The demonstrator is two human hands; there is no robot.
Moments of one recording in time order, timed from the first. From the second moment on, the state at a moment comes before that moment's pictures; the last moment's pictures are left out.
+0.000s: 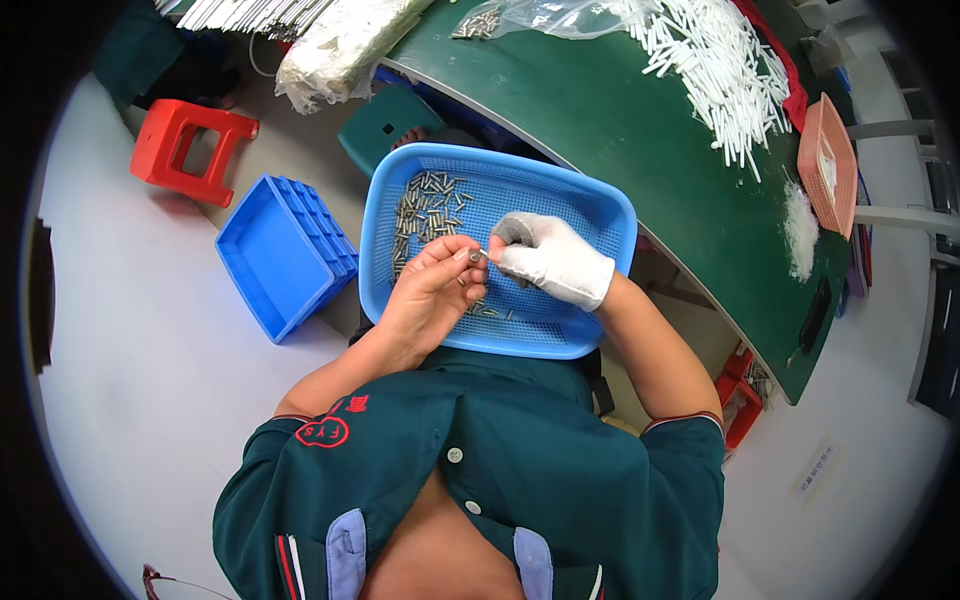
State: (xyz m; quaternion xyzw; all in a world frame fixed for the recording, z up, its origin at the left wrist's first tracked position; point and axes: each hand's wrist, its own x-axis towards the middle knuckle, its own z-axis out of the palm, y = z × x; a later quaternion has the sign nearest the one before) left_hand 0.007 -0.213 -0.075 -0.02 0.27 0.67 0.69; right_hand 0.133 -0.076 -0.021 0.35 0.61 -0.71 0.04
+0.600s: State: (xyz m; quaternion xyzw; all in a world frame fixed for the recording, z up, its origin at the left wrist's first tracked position) left_hand 0.011 -0.212 -0.076 0.05 0.33 0.65 0.69; right_hand 0.137 -0.071 -0.020 0.34 0.57 -0.73 0.11
